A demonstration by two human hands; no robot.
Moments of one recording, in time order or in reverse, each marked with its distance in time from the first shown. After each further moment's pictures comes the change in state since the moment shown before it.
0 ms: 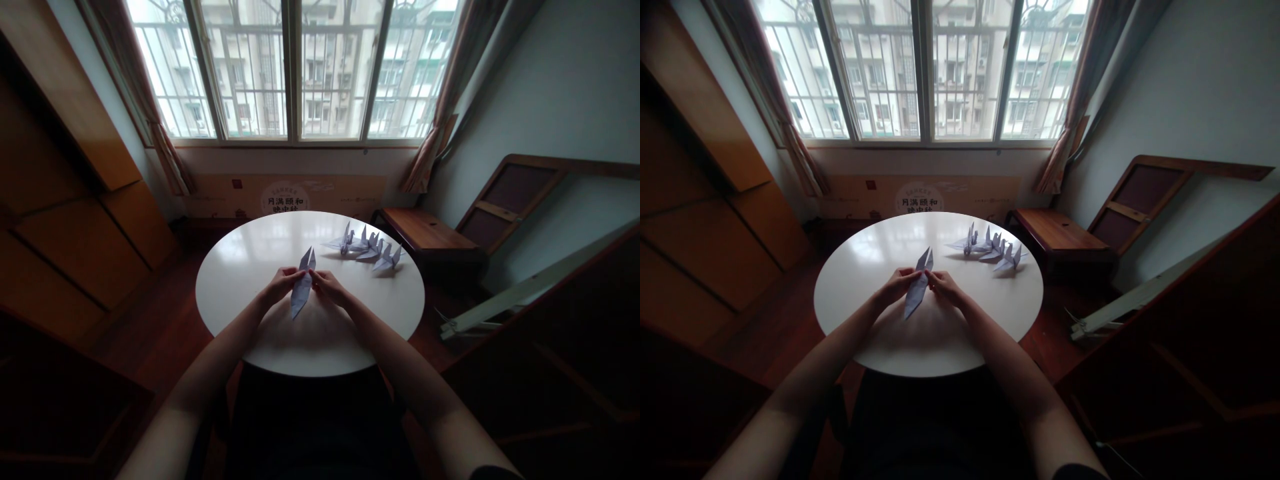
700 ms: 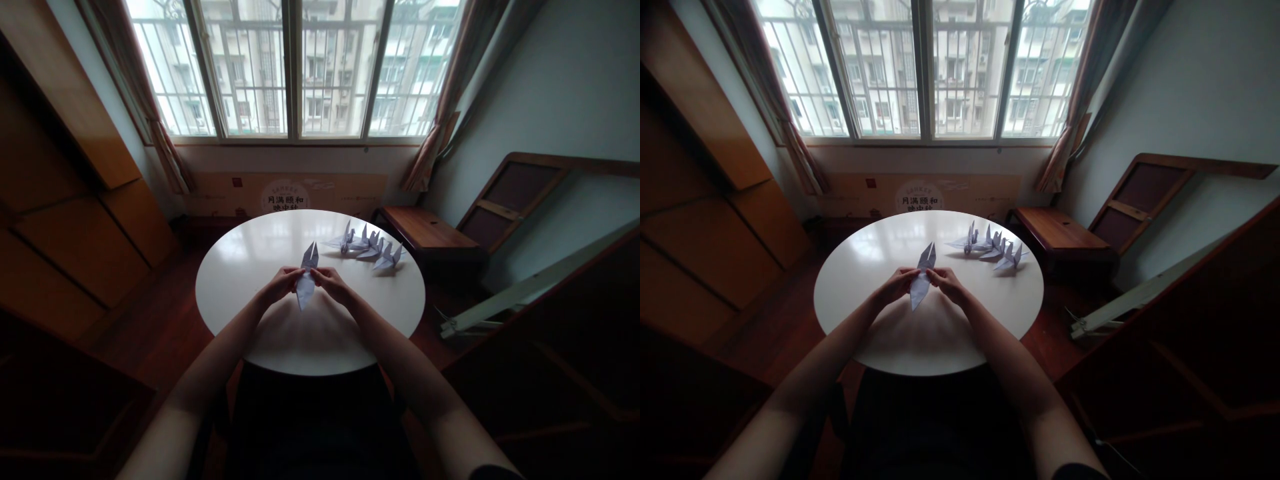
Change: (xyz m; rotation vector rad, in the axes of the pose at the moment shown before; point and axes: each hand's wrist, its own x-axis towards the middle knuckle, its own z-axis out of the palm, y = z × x) left_hand -0.002 0.003 -0.001 -0.015 -0.089 -0.055; right_hand -0.007 -0.015 -0.003 0.034 -0.033 -0.076
